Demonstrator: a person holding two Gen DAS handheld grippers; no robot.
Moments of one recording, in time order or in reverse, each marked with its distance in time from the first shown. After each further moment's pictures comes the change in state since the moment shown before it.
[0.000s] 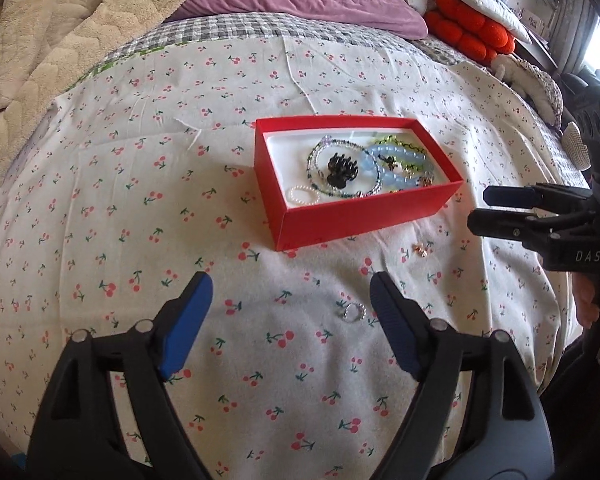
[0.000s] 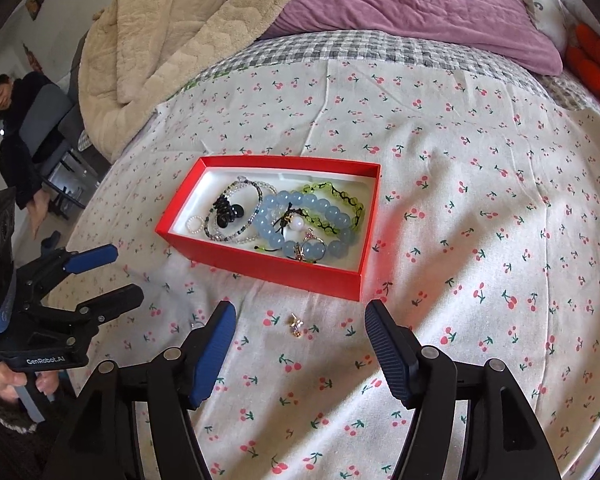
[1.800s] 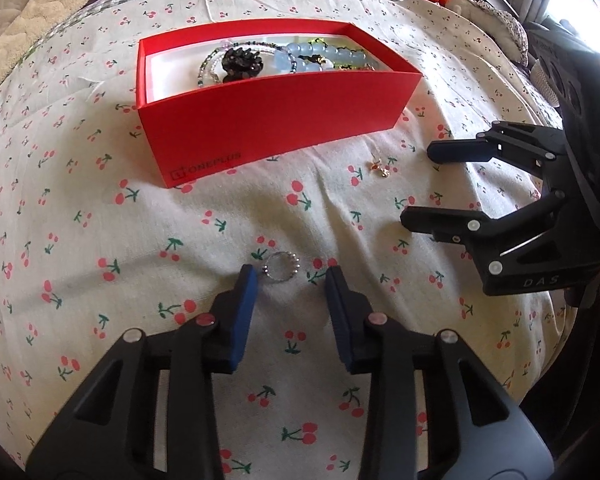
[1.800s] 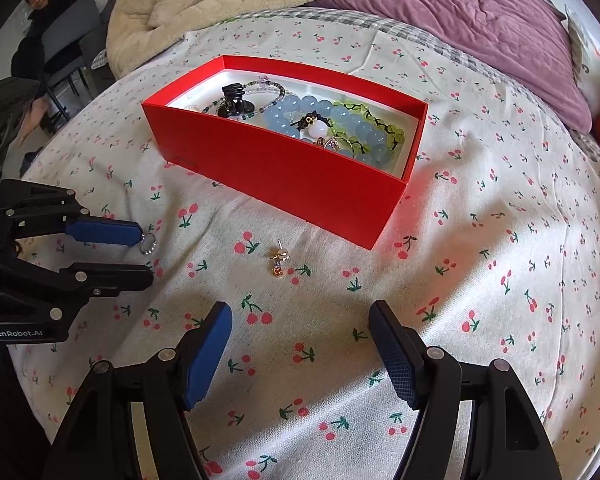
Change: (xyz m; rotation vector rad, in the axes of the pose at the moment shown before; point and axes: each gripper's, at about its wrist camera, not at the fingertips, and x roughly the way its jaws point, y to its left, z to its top) left arm 0.052 -0.044 -0.033 0.141 0.096 -0.121; right arm 0.049 0.011 -0.048 -0.273 0.024 -0.100
